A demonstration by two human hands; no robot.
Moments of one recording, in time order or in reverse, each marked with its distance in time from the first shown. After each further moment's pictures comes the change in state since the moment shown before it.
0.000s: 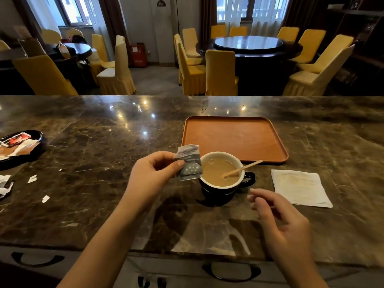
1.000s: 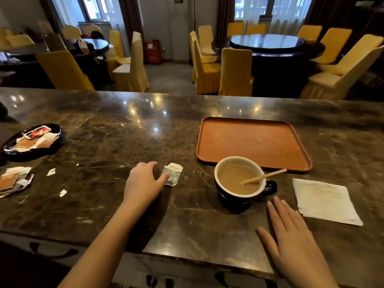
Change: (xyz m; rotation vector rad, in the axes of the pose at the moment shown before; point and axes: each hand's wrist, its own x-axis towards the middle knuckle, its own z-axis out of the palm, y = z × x) left_hand 0.041 -0.096 -0.031 0.742 0.170 -0.170; right_hand 0.005 0.047 0.010 -1.048 -0.633 0.155
